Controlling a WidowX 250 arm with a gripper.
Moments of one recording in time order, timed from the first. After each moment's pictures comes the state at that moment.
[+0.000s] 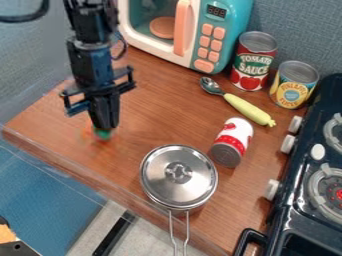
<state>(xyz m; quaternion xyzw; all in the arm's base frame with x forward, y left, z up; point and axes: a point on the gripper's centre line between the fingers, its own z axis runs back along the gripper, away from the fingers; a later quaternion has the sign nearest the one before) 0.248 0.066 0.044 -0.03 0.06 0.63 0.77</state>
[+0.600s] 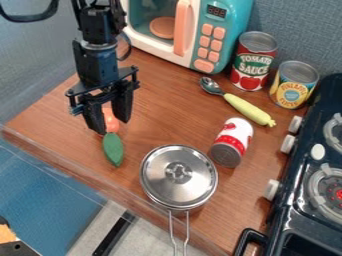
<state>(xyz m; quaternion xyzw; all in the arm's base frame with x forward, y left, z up) 0.253 0.066 0.048 -0.03 0.06 0.64 0.77</state>
